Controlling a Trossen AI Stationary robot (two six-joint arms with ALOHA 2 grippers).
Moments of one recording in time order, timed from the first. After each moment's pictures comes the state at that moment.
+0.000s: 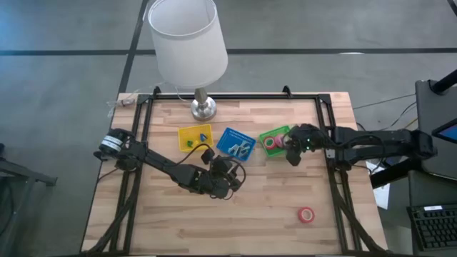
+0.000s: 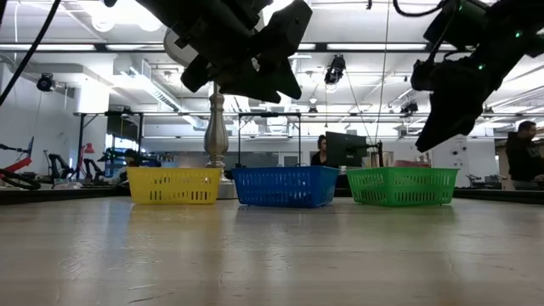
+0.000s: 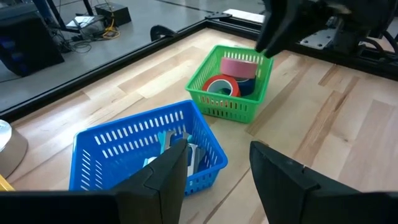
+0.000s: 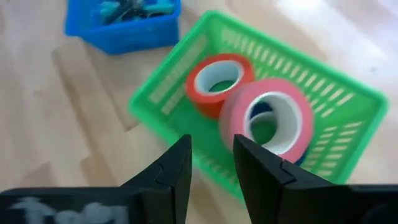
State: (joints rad) left arm -0.35 1.79 1.16 -0.04 -0.96 -0.61; right arm -0.19 0.86 0.46 -0.47 0.11 0.40
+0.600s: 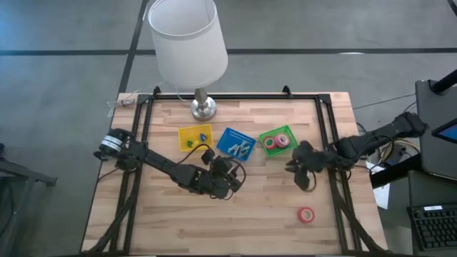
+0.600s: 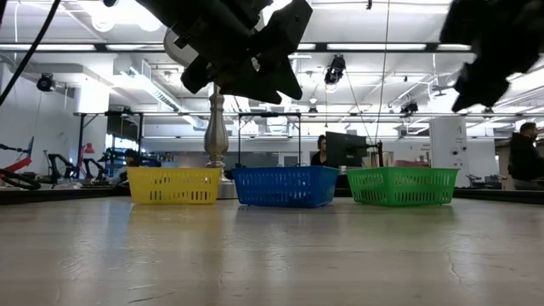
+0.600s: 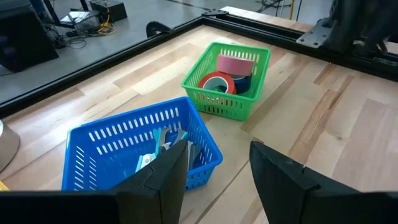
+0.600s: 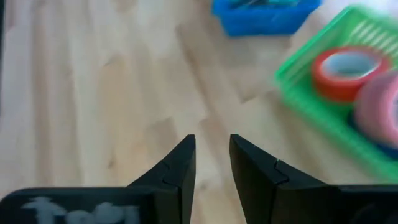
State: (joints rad) left arm -0.35 1.79 1.16 -0.04 -0.94 -0.63; right arm 0.35 0.86 0.59 -0.60 0.27 0.69
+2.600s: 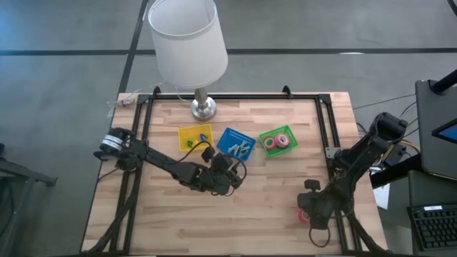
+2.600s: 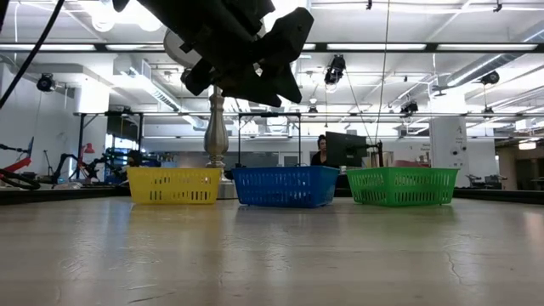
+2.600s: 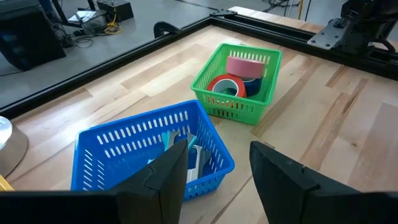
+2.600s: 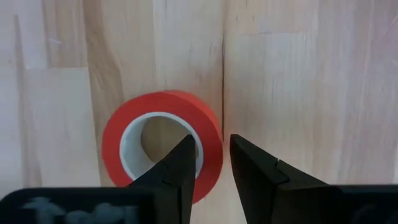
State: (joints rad) left arm -0.32 1.79 1.16 -0.04 -0.94 -0.62; right arm 0.92 1.38 0.63 -0.57 0.08 0.99
